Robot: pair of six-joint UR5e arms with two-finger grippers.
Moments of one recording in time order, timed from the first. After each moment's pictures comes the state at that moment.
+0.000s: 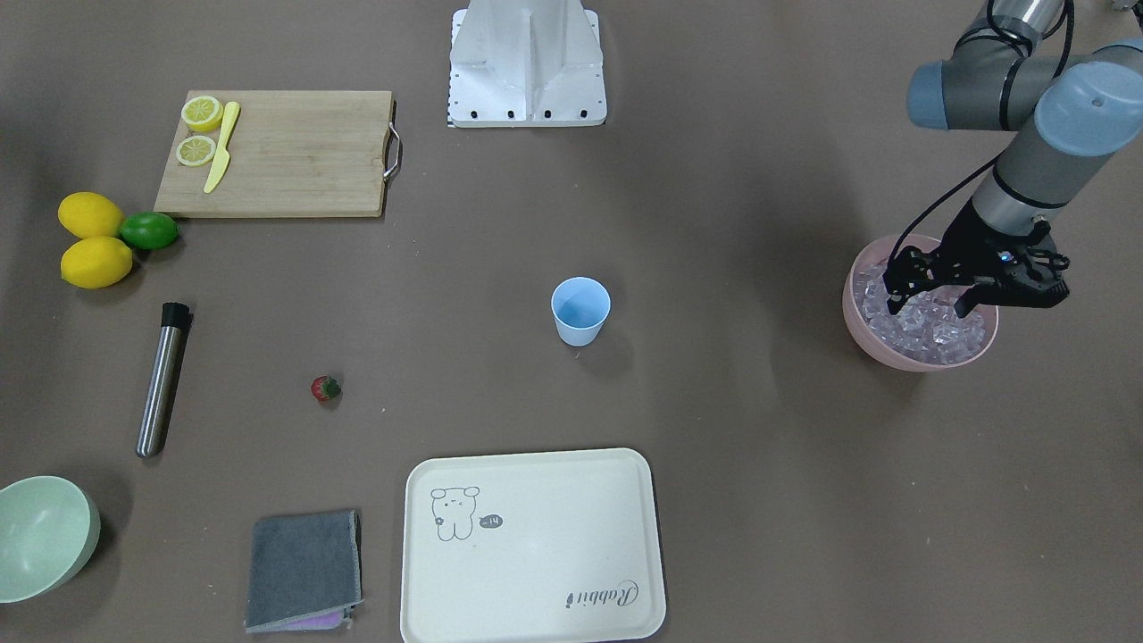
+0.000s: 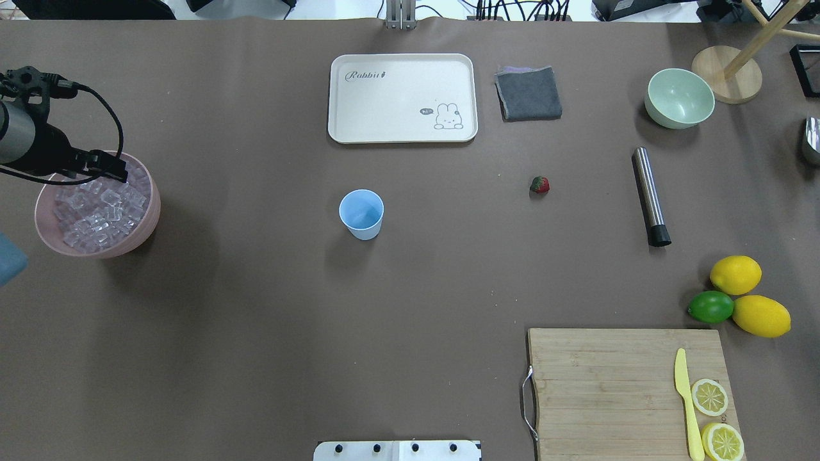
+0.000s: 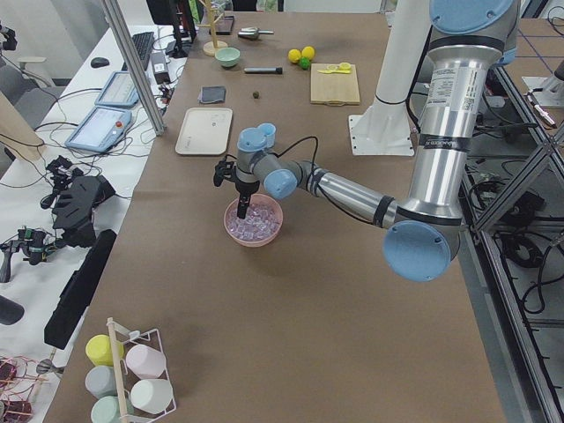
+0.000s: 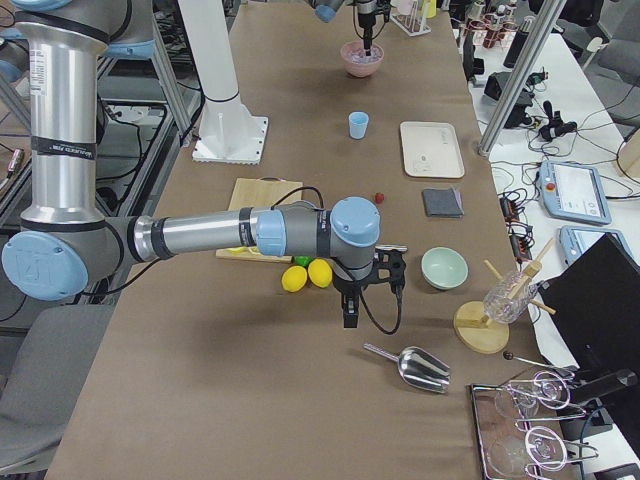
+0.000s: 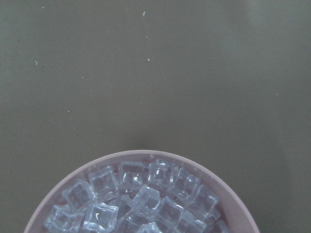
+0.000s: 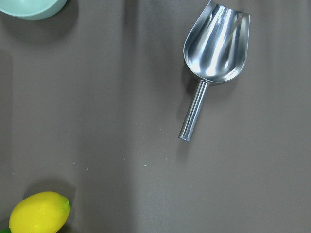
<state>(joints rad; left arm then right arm) -0.98 -1.70 -1.75 -1.93 -2.07 -0.75 1.58 -1.66 1.82 -1.69 2.34 -0.02</state>
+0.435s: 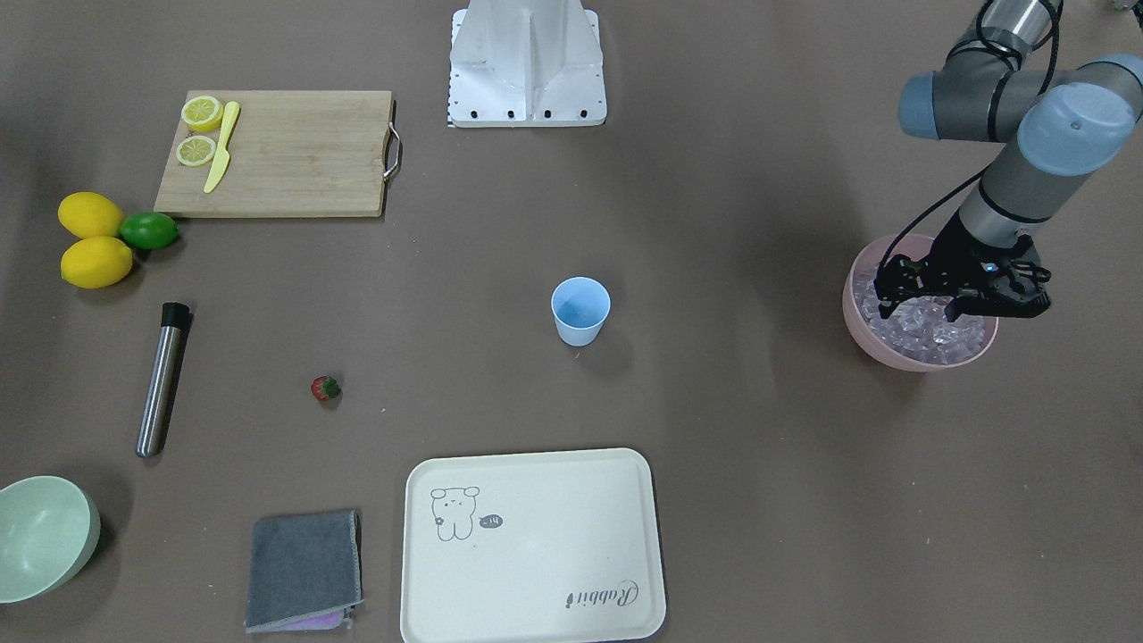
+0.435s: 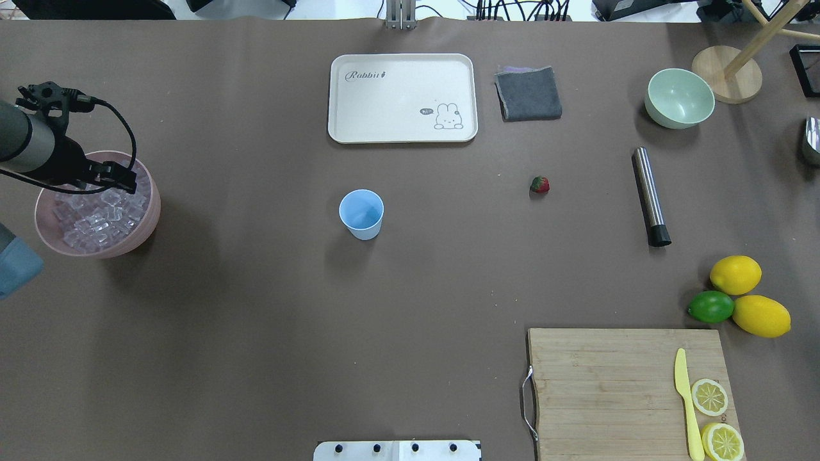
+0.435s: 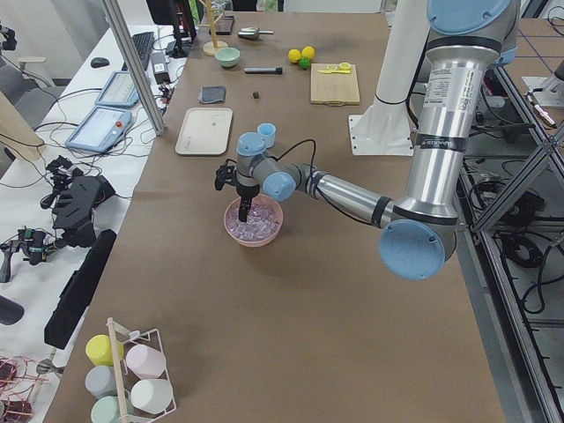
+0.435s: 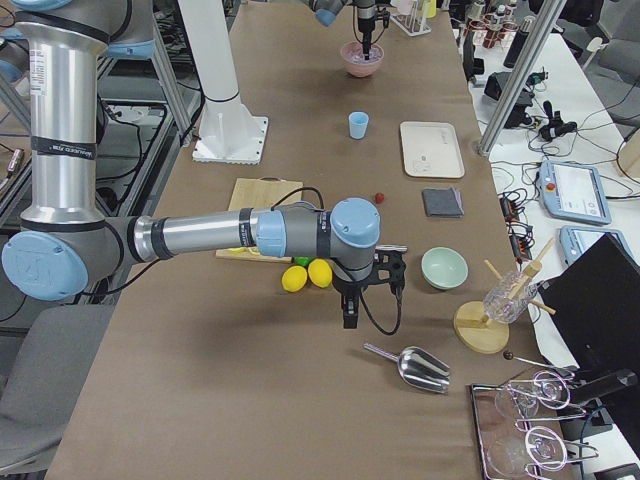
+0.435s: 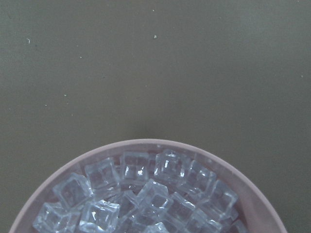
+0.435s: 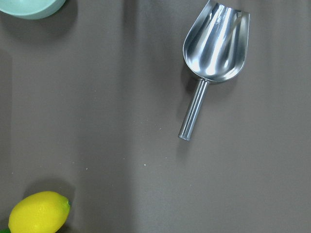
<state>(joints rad) -0.96 -1.71 -1.72 -1.93 -2.07 -0.75 1.58 -1.66 1.81 -1.69 2.34 -0.02</state>
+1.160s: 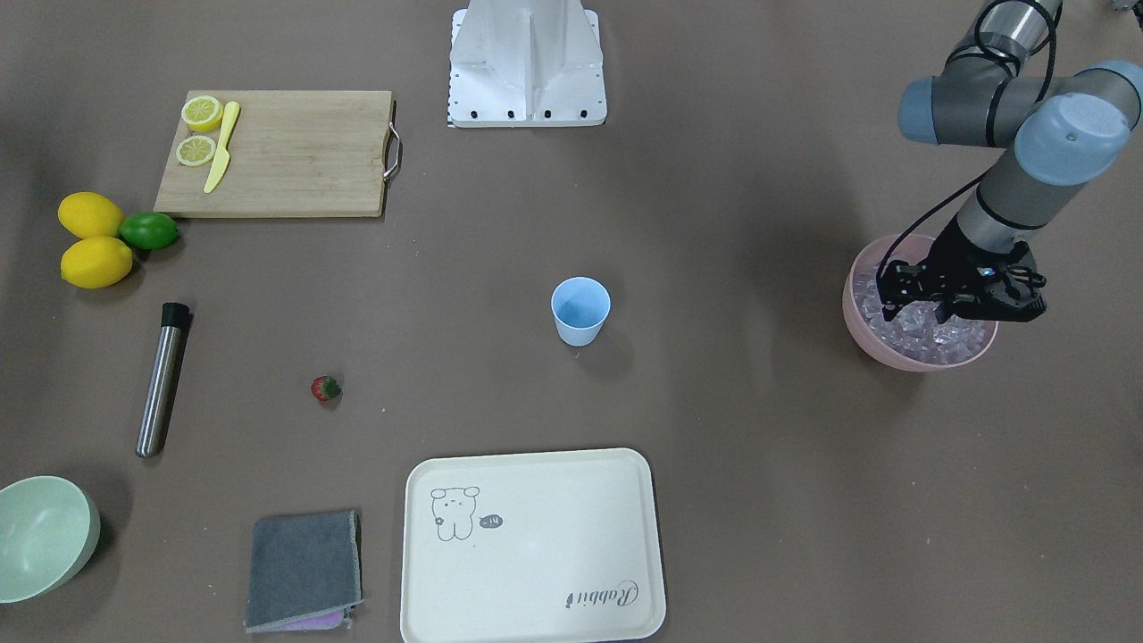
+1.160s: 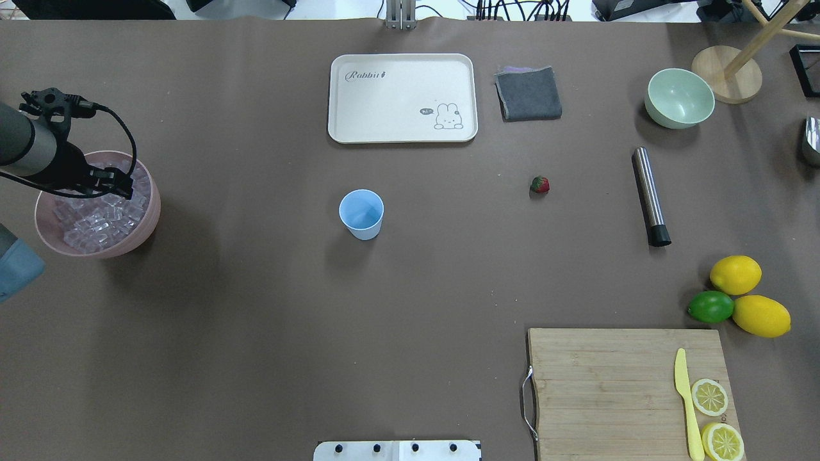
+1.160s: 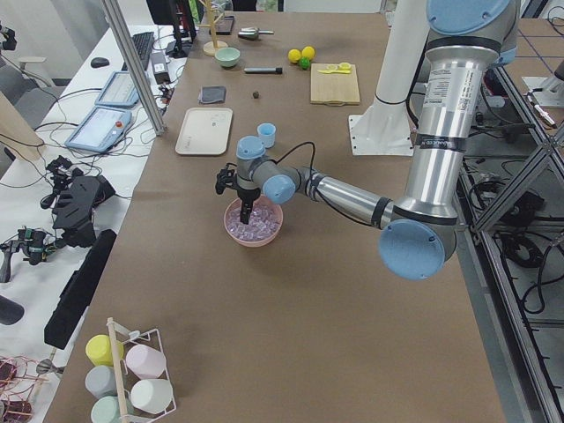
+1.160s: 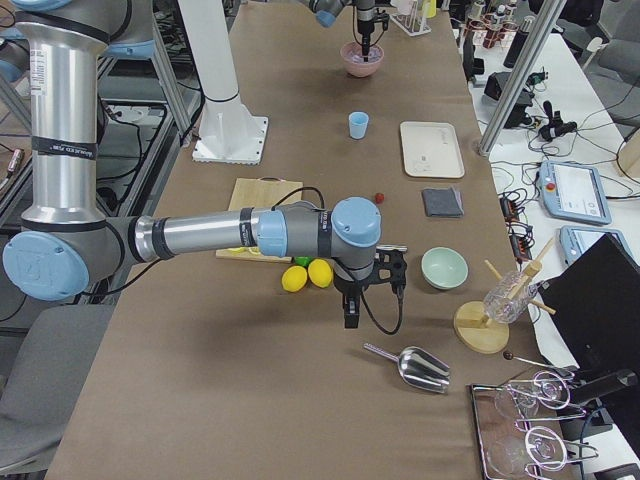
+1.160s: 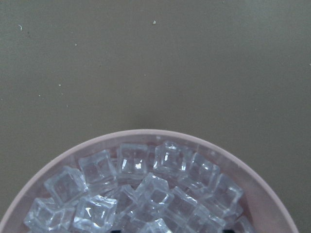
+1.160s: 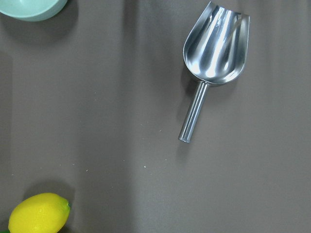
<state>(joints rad) -0.96 -1.71 -1.70 -1.93 -2.08 -0.75 1.58 -1.65 1.81 -1.69 2.33 -0.02</state>
